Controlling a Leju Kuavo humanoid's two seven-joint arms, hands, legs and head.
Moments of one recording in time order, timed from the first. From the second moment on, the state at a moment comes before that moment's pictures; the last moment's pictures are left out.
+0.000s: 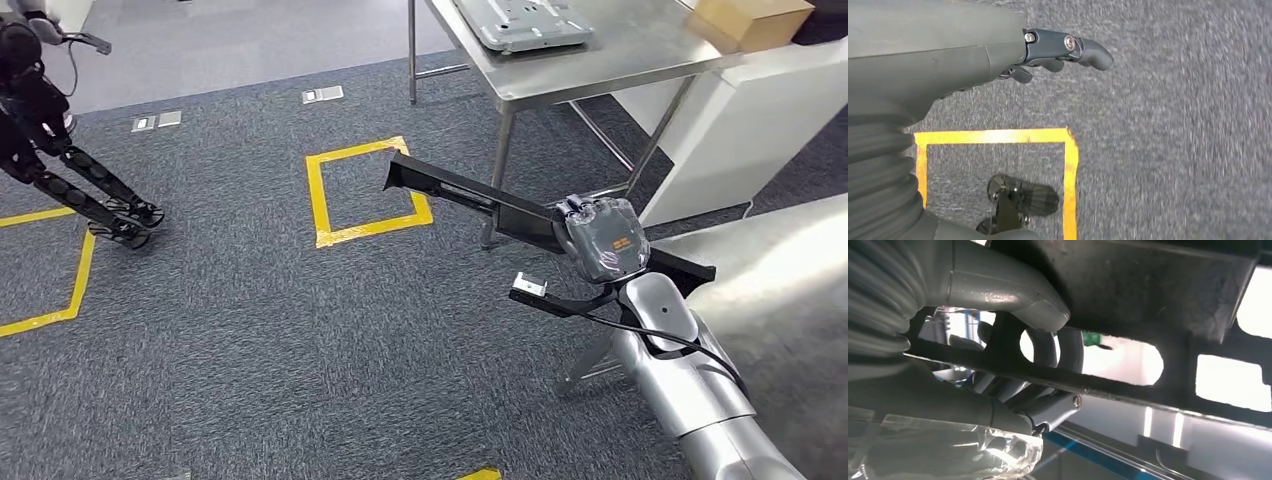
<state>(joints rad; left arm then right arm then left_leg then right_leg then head) -0.05 -0.03 0.34 -0.20 0.00 0.28 -0.43 -0.53 -0.33 0.34 -1.09 1.14 -0.46 -0.13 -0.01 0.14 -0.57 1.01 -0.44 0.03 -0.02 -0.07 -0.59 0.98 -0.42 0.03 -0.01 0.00</state>
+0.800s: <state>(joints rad) -0.06 -0.04 0.42 -0.20 0.07 0.30 -0.62 -0.62 -0.42 0.27 -0.91 1.14 -0.50 -0.16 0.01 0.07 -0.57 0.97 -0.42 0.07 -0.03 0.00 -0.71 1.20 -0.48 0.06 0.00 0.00</state>
